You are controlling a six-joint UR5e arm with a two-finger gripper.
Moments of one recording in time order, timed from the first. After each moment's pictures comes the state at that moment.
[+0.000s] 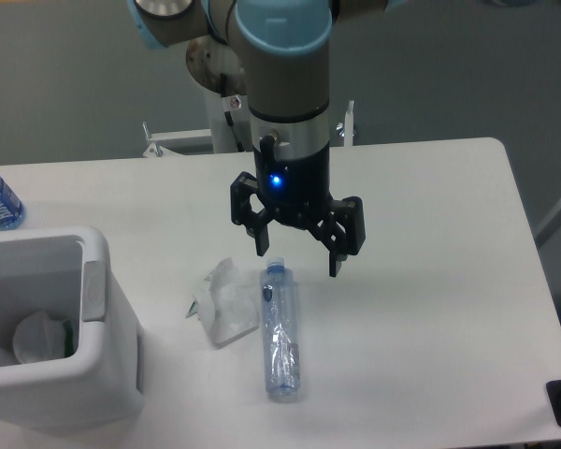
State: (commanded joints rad) arm 2.36 -1.81 -1.39 -1.19 1.52 0.80
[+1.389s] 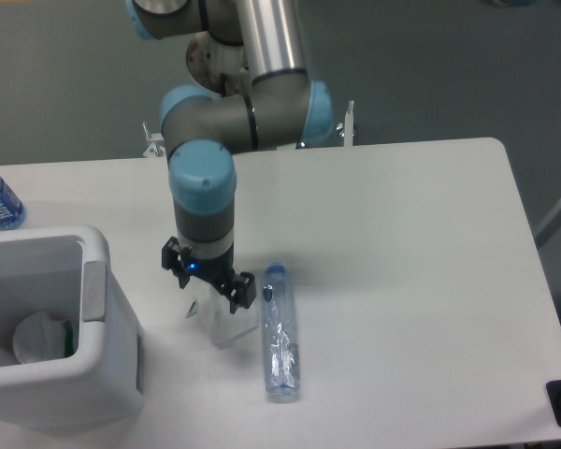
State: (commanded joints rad) arm 2.18 -1.97 -1.74 -0.91 1.47 0.66
